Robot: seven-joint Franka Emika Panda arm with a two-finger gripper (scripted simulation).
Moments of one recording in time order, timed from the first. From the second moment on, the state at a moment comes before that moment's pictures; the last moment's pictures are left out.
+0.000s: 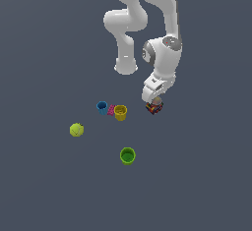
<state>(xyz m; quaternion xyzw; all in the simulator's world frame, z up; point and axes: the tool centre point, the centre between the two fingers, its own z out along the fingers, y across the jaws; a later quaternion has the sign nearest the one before) -0.148 0.162 0.108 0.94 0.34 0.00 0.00</state>
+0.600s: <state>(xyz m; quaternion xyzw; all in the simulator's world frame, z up) -0.150 0.163 0.073 0.94 0.34 0.00 0.00</state>
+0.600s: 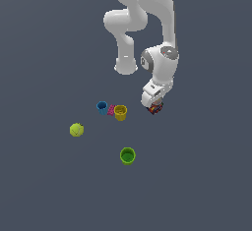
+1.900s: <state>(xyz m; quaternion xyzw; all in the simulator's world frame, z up) -0.148 0.155 0.065 0.94 0.34 0.00 0.00</state>
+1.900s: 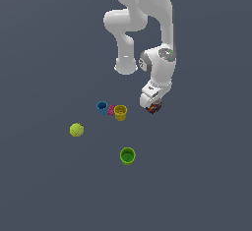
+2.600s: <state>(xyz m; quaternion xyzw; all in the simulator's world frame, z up) -0.130 0.102 0.130 0.94 0.34 0.00 0.00</state>
